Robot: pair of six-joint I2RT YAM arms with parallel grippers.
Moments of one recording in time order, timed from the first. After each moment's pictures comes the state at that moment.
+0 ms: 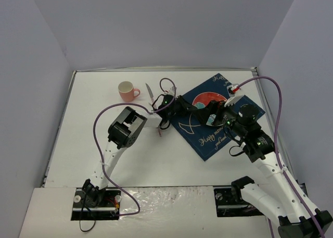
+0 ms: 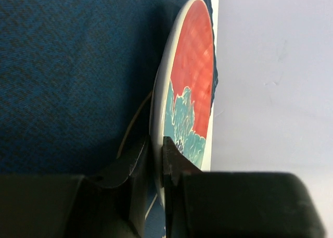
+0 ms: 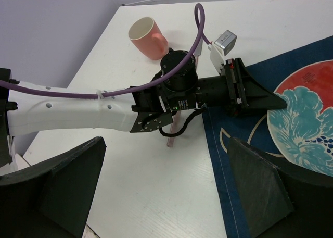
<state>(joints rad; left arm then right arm) -0.66 2.42 1.55 0.59 0.33 -1.27 0.37 0.81 0.81 -0.19 -0.27 0.42</state>
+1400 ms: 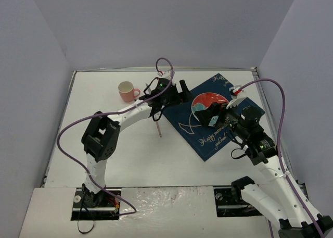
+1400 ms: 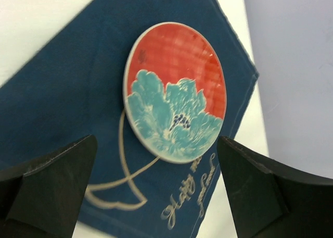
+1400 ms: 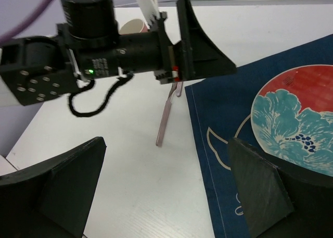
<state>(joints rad) -0.66 1.98 1.52 0.01 0.12 -0.80 0.37 0.77 0.81 -0.23 -0.23 0.37</state>
